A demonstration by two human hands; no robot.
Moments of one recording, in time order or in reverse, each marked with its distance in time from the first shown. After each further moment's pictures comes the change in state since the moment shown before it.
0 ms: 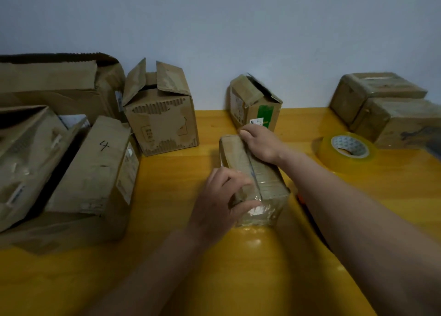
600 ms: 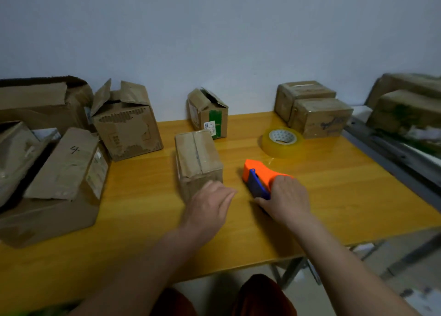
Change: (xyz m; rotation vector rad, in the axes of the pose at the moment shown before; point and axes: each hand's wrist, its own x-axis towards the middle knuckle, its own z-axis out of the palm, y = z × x) left_hand -0.023 0.097 0.029 0.077 -0.200 -0.008; right_hand -0.210 0.082 -0.010 -0.591 0.219 0.426
